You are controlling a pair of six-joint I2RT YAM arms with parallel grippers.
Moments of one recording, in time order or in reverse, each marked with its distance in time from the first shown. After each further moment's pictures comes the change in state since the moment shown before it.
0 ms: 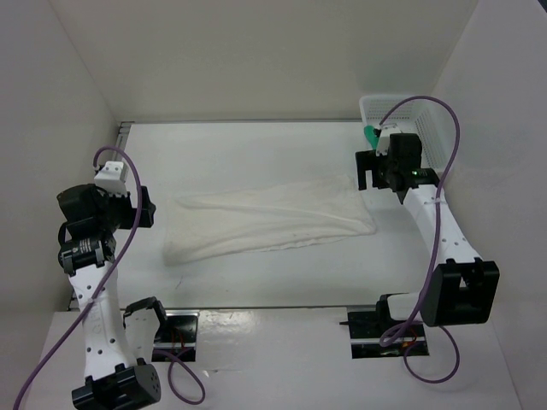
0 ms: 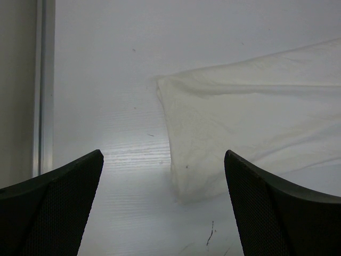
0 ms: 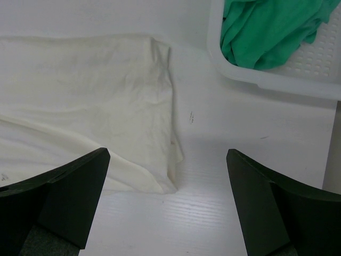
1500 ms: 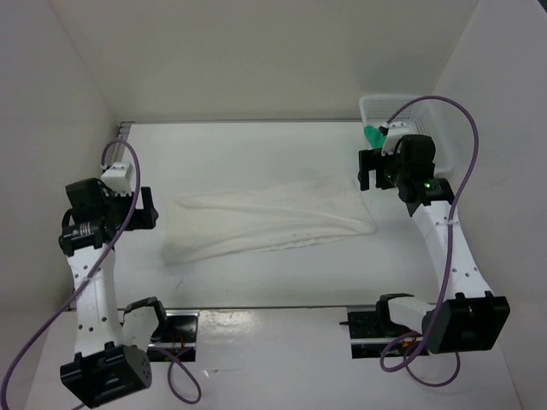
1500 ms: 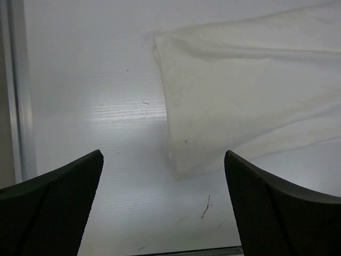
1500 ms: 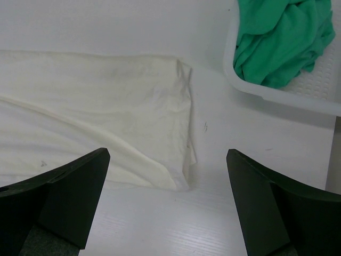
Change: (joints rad) left arm -0.053 0.155 0.034 -0.114 -0.085 0.000; right arm 0.000 -0.164 0.006 -0.034 -0.111 -0.005
